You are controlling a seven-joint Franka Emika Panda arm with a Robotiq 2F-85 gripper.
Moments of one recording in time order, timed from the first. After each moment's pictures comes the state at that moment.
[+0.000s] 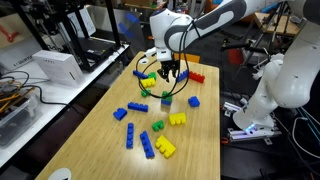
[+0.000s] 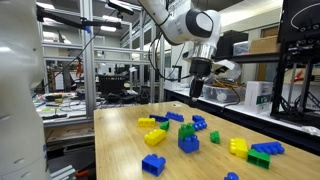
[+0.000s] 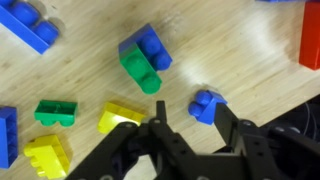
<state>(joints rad) -0.11 0.07 0.01 -2.09 -0.05 1.95 -2.54</state>
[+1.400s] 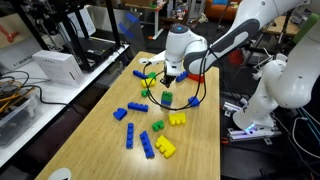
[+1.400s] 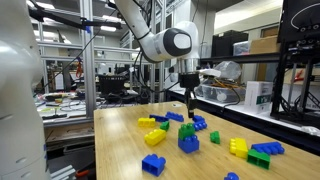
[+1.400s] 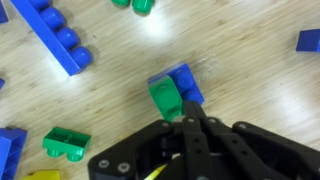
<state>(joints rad) -0.07 -0.03 0.00 -2.42 -0.14 2.49 -2.51</state>
